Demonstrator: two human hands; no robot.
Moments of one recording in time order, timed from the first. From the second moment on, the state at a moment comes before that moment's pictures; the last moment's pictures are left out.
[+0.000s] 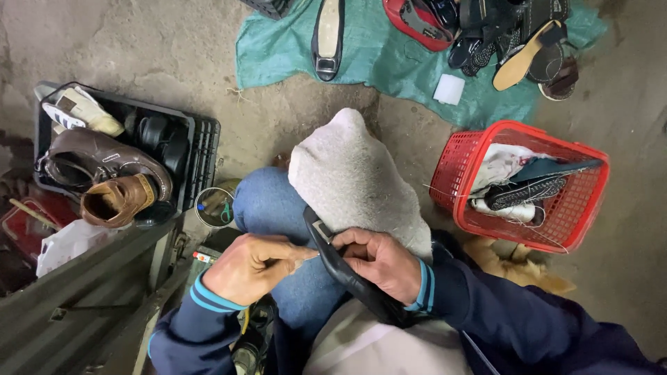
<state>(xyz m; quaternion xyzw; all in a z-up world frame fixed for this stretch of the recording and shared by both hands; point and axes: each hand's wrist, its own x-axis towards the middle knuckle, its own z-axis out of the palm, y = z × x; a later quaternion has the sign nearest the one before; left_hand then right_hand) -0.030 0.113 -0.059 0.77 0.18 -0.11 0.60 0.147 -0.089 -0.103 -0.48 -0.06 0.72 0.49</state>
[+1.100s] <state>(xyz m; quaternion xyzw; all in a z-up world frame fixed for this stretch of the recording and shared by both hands) -0.037 0.046 -0.070 0.94 0.28 0.08 0.20 0.182 -0.069 -0.060 -0.65 -0.43 0.51 0.37</state>
